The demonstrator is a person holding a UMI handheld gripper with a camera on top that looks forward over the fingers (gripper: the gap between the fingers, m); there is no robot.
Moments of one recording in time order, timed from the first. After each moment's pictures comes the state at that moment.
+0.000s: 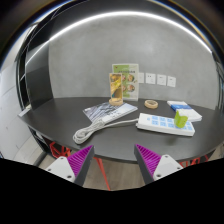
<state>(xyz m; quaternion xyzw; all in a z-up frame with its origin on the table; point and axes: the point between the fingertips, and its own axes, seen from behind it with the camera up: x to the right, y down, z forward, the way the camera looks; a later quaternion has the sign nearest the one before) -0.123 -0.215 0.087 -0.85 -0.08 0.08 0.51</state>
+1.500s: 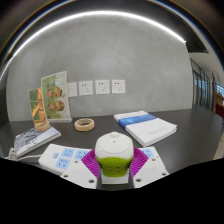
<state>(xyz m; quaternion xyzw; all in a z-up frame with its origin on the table) 0.165 0.025 0.051 -0.80 0.08 -0.04 0.59</state>
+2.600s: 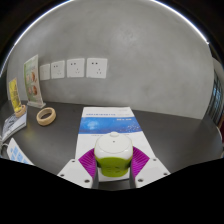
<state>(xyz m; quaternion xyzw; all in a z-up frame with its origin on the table) 0.357 0.145 0.036 -0.88 -0.03 -0.04 0.47</state>
